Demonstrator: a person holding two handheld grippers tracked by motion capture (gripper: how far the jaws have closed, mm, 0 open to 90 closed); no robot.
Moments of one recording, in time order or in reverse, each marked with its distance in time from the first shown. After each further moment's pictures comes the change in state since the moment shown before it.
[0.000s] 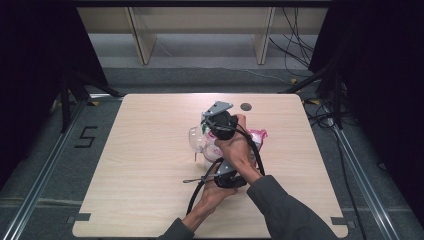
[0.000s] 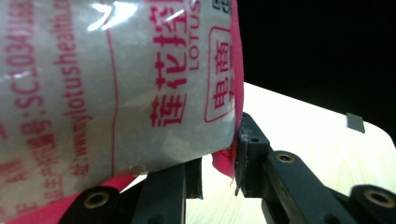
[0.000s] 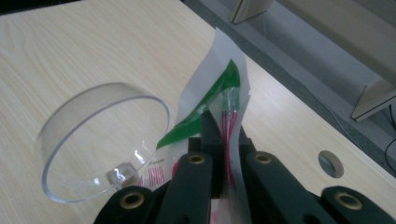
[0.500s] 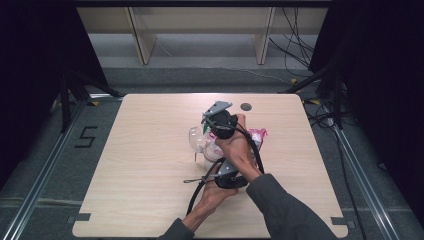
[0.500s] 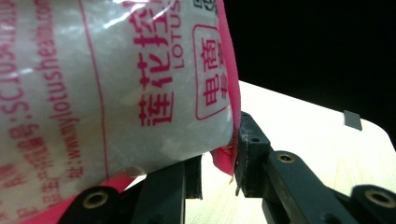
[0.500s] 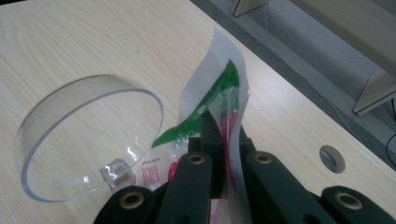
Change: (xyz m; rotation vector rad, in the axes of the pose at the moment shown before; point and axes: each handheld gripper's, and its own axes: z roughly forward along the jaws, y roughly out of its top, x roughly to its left) left arm 0.002 0.003 -0.002 0.000 0.028 0.081; right arm -0.004 -0.001 0.006 0.036 0.013 0.017
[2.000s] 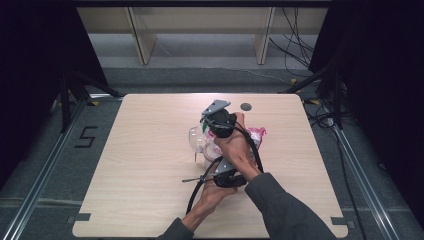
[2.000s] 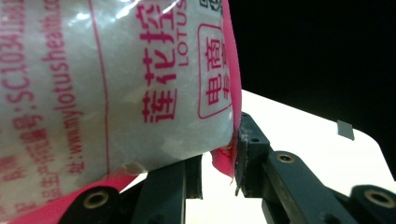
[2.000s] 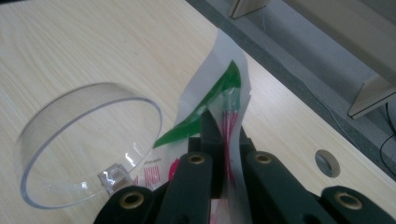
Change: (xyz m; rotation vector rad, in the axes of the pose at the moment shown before) left arm 0.002 0.000 -0.002 -0.021 -0.018 -0.046; right arm 0.001 0.005 0.000 0.000 -0.010 -0.030
